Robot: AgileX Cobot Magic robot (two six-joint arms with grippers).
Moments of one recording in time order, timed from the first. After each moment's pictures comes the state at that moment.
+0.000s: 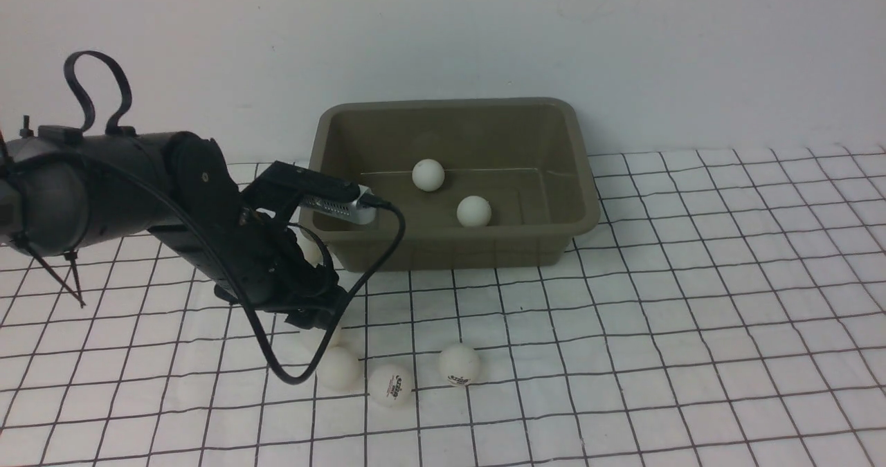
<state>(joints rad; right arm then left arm) 0.10 0.43 -1.01 0.15 1.28 -0.18 -0.26 1.78 -1.10 -0.23 0.61 0.28</state>
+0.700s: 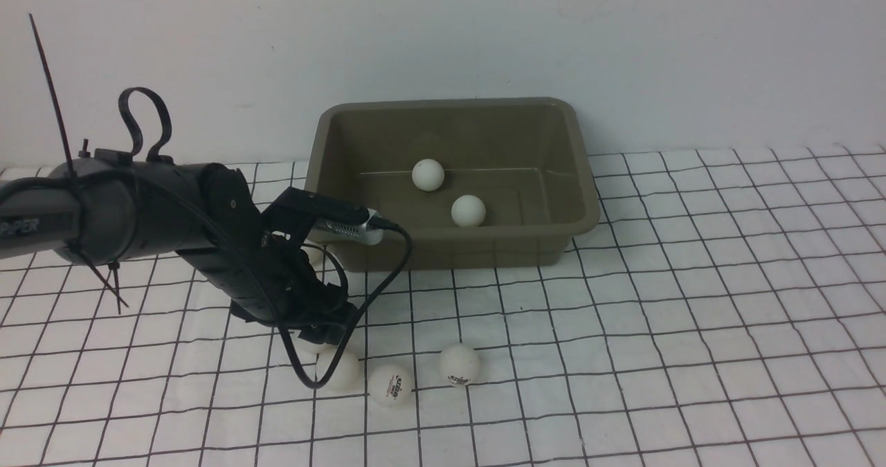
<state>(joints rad) 0.10 0.43 -1.01 0.15 1.28 -0.18 -0.26 1.88 -1.10 -0.26 0.54 0.29</state>
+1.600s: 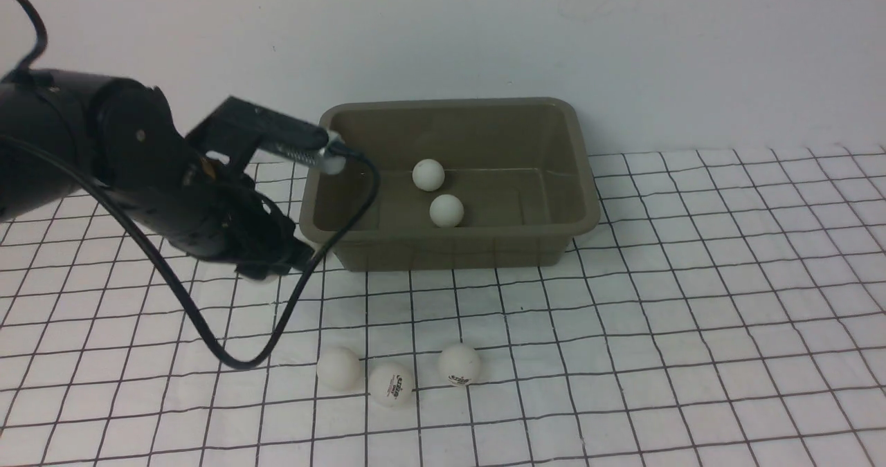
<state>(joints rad) 0.10 0.43 -1.01 0.16 1.25 -0.18 -0.26 1.59 -1.12 -0.05 0.70 0.16</state>
